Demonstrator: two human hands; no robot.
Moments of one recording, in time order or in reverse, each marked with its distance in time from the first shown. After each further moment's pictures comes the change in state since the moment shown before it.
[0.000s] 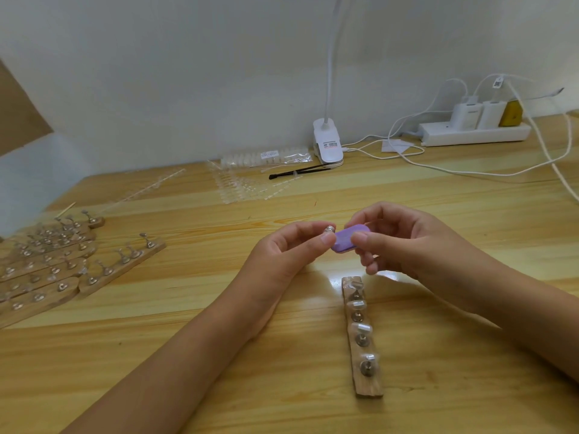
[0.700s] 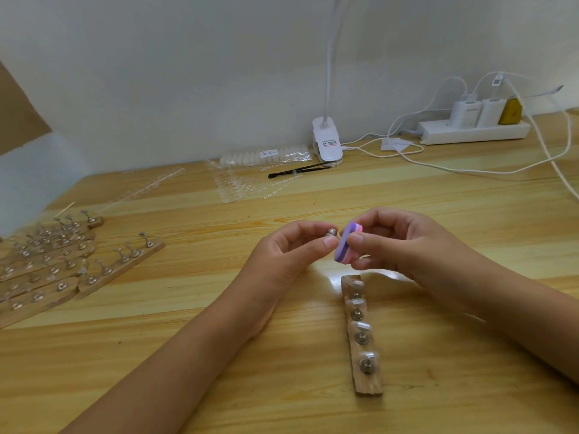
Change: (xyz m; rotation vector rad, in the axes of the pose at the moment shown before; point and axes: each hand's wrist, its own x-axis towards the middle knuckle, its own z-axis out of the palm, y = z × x) left_hand -0.001 0.000 -0.001 0.045 -0.016 0.002; right_hand -0.001 0.001 0.003 0.030 -0.008 0.021
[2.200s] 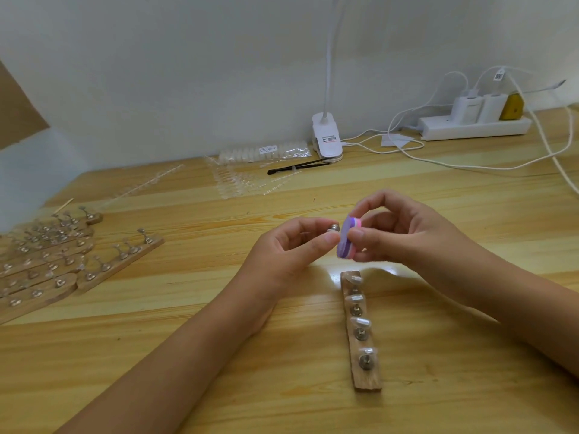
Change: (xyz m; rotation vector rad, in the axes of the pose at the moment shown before) left_hand 0.000 -0.001 0.002 0.039 0.024 0.004; right_hand -0.002 -0.008 0.004 -0.050 0.057 -0.063
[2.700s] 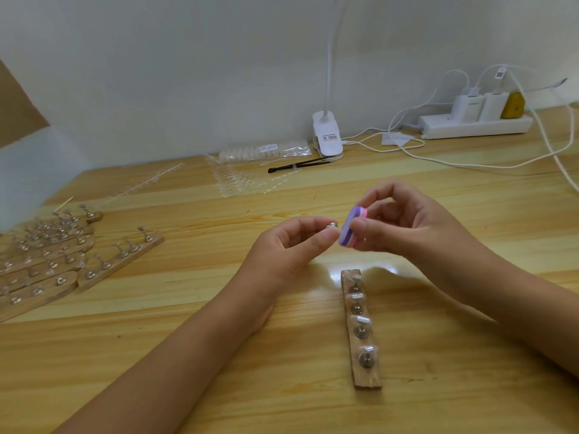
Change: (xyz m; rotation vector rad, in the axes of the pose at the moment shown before) left_hand 0.001 -0.002 0.000 0.006 0.028 0.002; right_hand 0.000 -0.001 0.002 0.019 0.051 -0.056
